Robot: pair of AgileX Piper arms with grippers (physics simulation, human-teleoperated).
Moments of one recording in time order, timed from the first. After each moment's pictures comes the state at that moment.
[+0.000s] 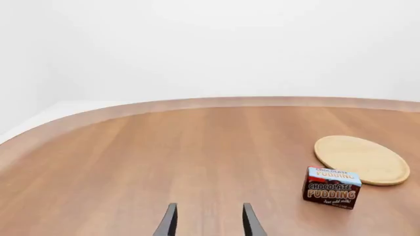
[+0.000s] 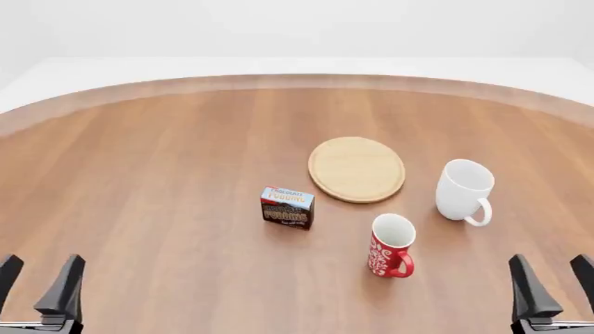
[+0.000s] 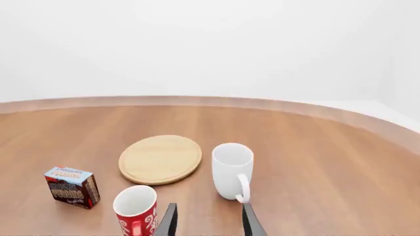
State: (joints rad) left arm 0.00 0.00 0.00 0.00 0.00; right arm 0.00 0.00 0.00 0.00 0.00
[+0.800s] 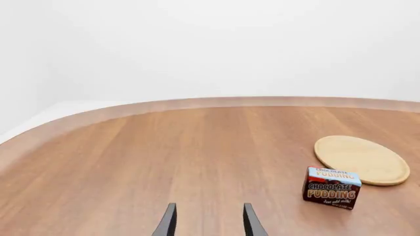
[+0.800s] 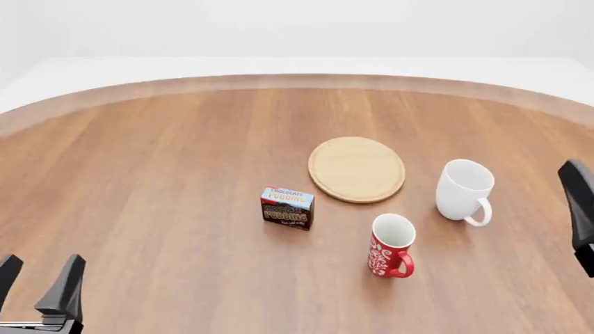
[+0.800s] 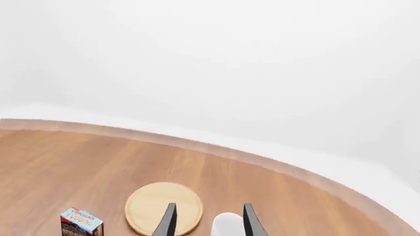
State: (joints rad) left arm 0.00 0.00 0.00 0.00 0.00; right arm 0.11 0.29 -0.51 0.13 -0.16
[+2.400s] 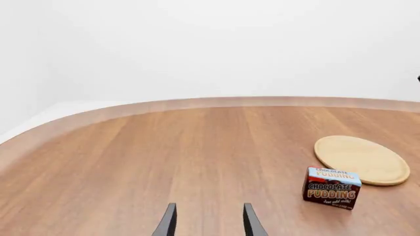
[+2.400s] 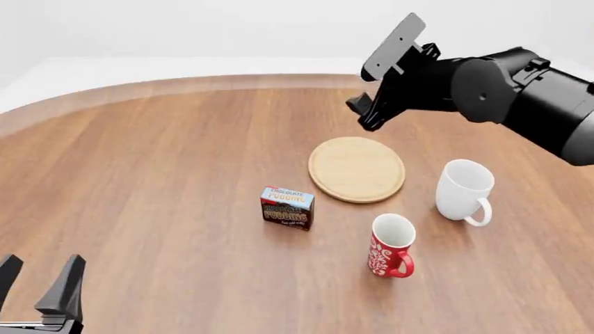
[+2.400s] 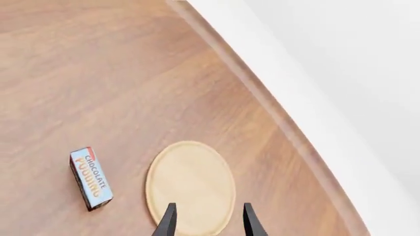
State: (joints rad) left arm 0.00 0.00 0.00 0.00 0.00; right arm 0.41 1.53 -1.41 0.43 -0.59
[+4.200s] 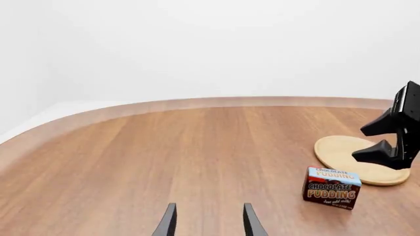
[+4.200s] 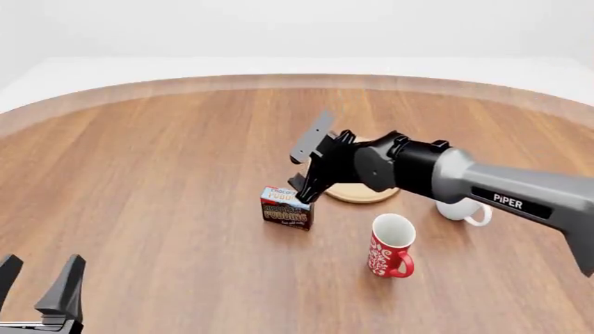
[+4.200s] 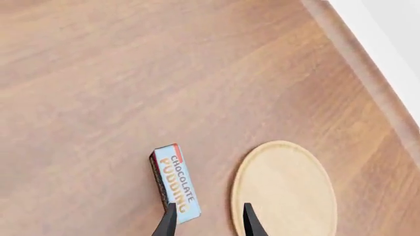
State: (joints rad) left arm 0.00 0.00 0.00 0.00 0.00; right arm 0.60 1.79 -1.27 0.26 -0.48
